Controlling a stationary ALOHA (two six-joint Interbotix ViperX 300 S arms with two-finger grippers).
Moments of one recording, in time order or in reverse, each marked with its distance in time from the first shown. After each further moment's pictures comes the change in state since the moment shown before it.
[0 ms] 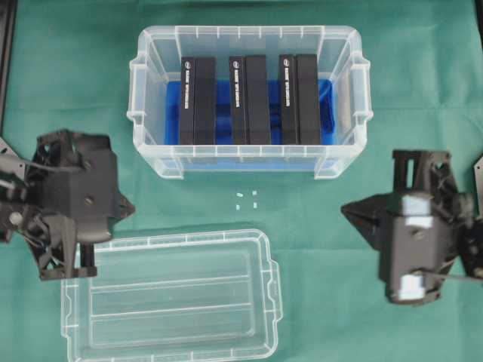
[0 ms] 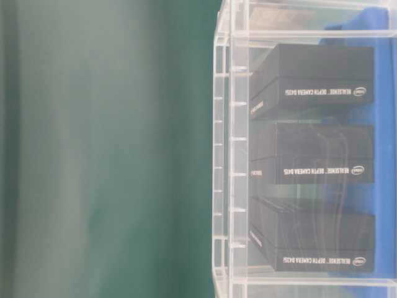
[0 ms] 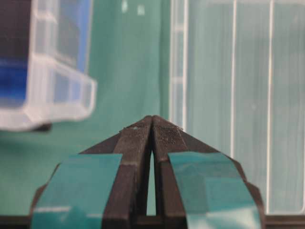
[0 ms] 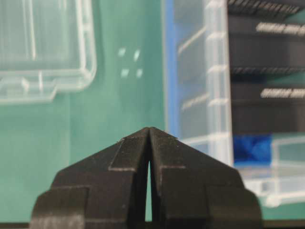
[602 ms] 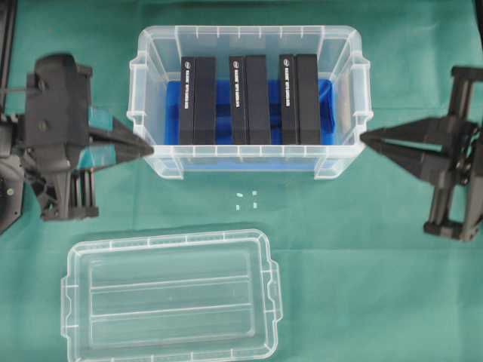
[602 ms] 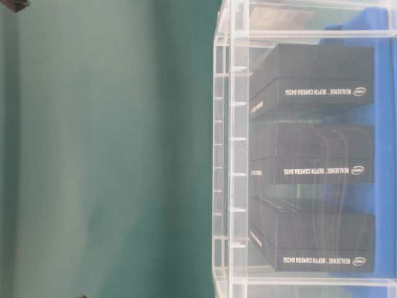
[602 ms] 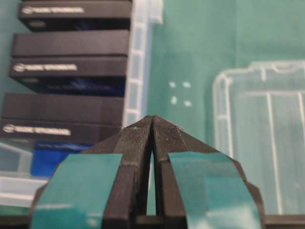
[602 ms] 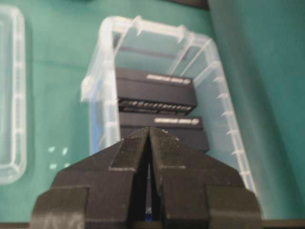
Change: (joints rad) left arm 0.216 -0.086 0.002 0.000 -0.201 0.206; right arm -0.123 -0.244 0.094 -0.229 -0.189 0.000
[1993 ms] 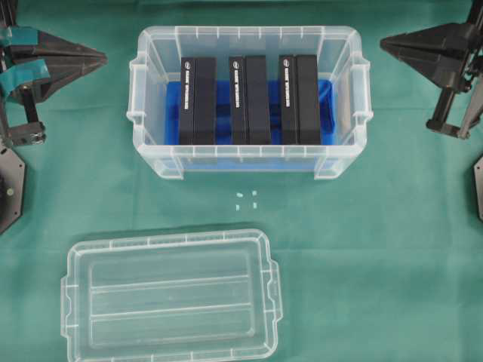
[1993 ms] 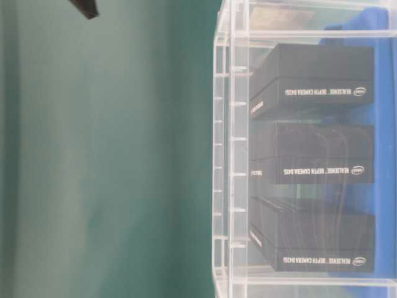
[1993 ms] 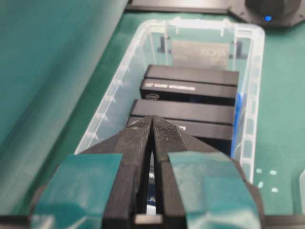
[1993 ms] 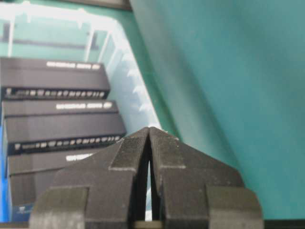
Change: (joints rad) left arm 0.347 -0.330 0.348 0.000 -0.482 0.107; right arm -0.531 -0.176 0.316 -0.006 -0.492 -0.057
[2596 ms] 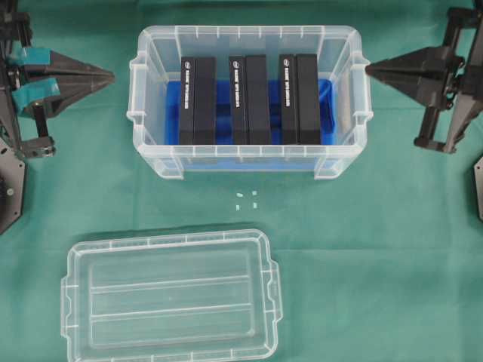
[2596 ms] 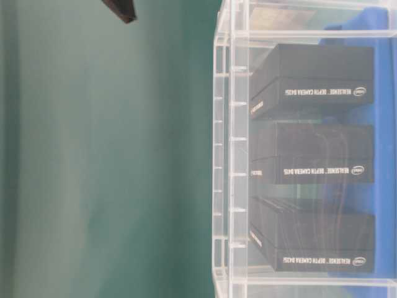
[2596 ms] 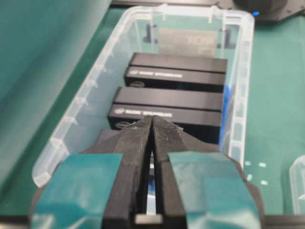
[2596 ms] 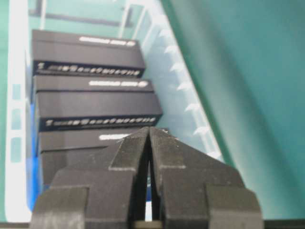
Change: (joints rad) left arm 0.014 -0.002 0.132 -0.023 -0.169 -0.014; right arm -0.018 0.055 0.072 0.038 -0.117 0.008
